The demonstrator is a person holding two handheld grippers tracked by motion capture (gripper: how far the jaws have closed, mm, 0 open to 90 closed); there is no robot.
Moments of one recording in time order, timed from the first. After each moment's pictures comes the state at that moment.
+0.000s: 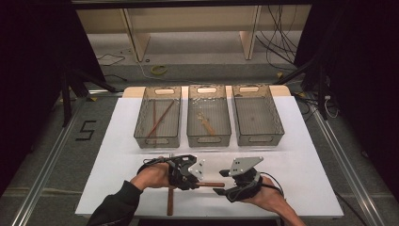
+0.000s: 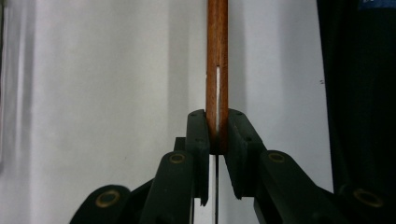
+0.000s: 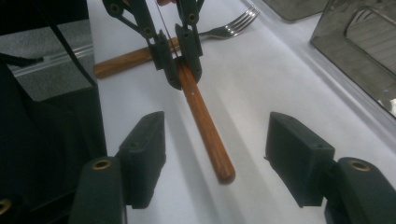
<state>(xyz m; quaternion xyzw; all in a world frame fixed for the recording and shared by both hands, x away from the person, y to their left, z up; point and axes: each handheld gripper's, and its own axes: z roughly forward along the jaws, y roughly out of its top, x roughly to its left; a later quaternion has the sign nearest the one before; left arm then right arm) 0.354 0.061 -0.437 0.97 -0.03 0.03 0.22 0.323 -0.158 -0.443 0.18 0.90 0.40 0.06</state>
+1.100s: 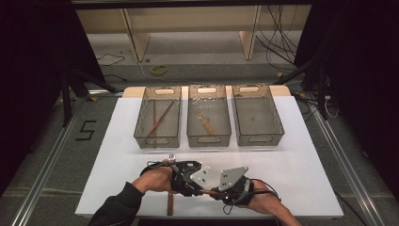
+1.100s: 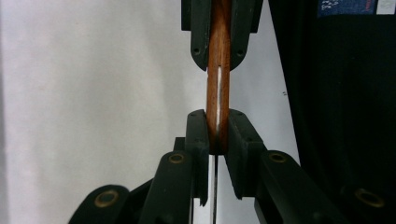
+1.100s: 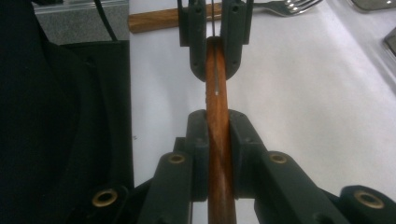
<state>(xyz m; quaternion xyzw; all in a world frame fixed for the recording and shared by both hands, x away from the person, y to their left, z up) 0.341 0.053 -0.434 0.97 -0.07 0.01 0.23 0.311 -0.138 -0.456 0.08 0.93 0.35 0.05</state>
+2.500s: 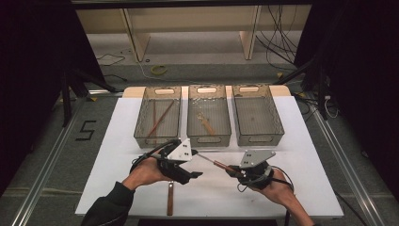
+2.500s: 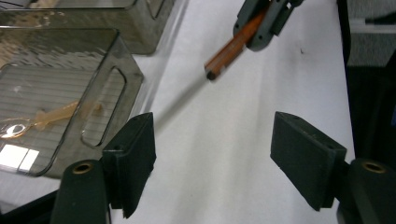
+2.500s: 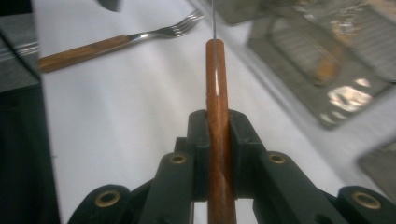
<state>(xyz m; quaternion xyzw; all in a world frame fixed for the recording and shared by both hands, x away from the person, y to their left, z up) 0.359 0.097 -0.399 0.90 0.08 0.12 0.40 0.336 -0.188 -0.426 0.21 0.89 0.39 0.14</state>
